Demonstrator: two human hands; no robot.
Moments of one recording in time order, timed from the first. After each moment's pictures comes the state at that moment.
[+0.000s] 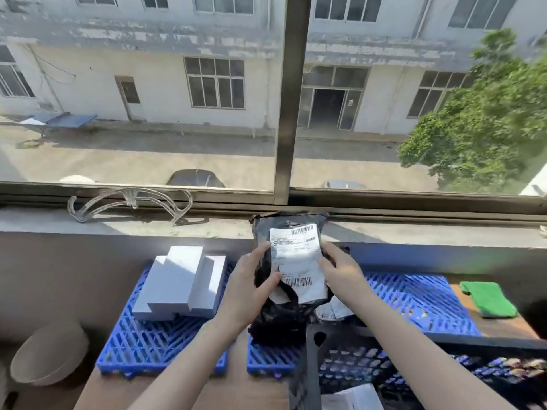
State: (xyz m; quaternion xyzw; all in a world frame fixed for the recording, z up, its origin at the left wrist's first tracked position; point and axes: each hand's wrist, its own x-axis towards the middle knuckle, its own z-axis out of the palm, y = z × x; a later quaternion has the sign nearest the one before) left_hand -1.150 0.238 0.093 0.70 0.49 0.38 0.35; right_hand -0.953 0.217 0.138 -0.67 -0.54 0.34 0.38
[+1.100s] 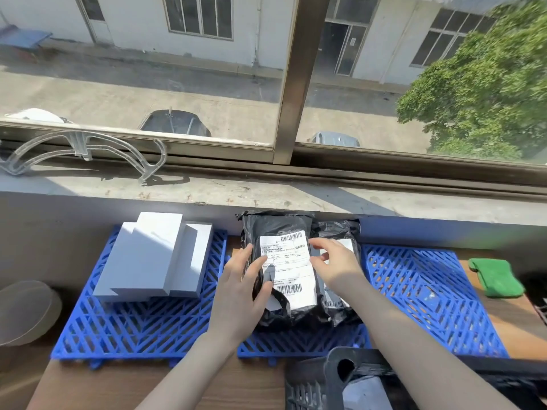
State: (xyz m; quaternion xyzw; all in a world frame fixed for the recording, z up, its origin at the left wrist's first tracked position) left_hand -1.158 0.266 -0.023 0.76 0.53 0.29 0.22; right_hand -0.954 0.280 0.057 -0.75 -0.56 0.28 0.18
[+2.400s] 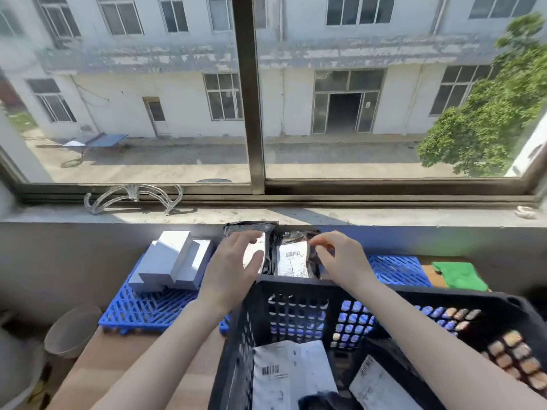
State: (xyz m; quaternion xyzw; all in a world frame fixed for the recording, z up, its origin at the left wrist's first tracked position) left_hand -1.078 0.134 0.152 0.76 0.52 0.36 0.14; right_hand -0.851 0.127 0.158 -0.64 -0.66 0.18 0.34
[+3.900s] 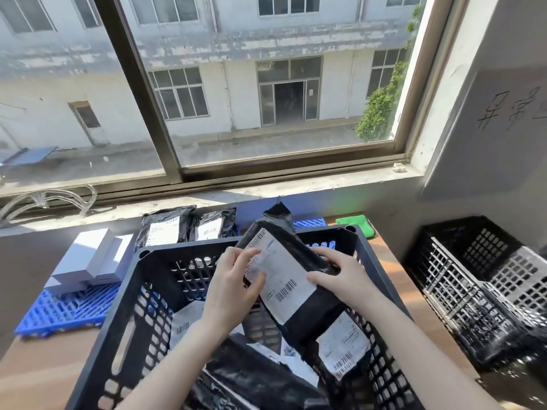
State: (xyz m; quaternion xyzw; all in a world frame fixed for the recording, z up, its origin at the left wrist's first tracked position) left_hand -0.897 -0.012 0.105 0.82 0.42 0.36 0.16; right_hand -0.677 -0.092 0.142 -0.66 -0.51 0.37 0.42
